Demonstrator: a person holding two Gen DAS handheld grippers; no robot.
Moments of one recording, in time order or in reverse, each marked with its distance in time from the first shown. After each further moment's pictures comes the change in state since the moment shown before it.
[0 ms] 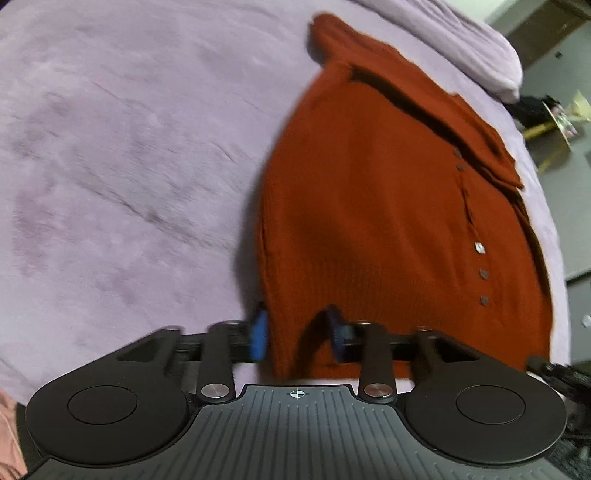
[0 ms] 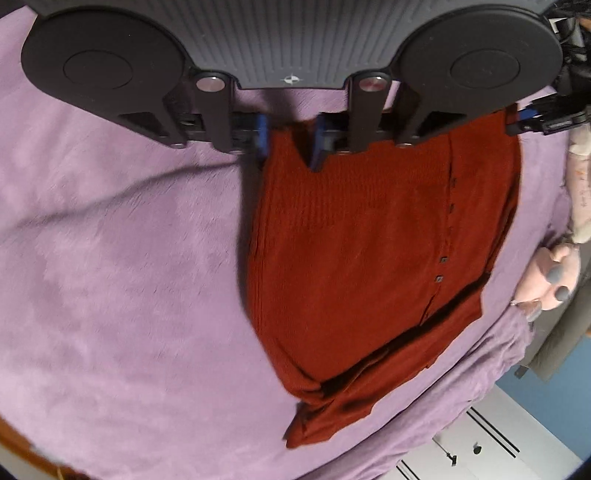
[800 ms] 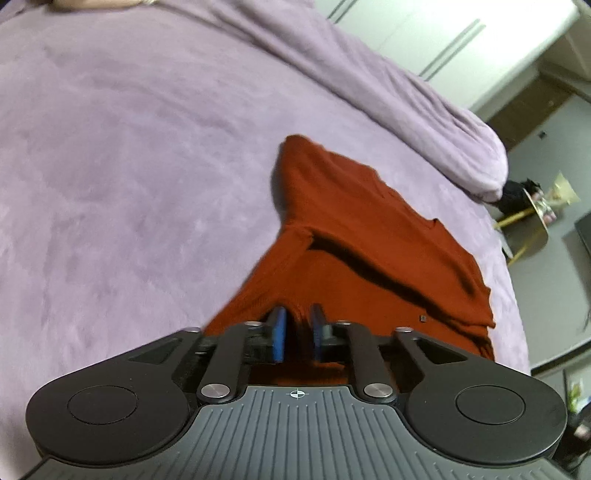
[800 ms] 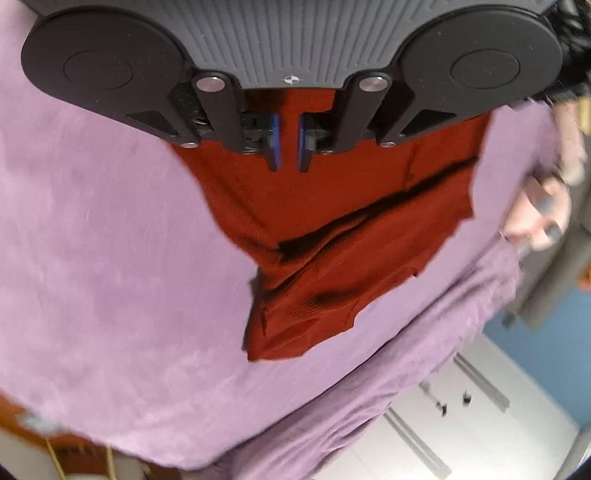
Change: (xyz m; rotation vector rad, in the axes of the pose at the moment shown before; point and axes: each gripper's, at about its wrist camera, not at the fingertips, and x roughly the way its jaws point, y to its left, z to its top) left arm -0.007 -0.017 0.109 -0.067 -0.295 -0.098; right arm 0.041 0.040 0.133 -0.093 -0.211 0.026
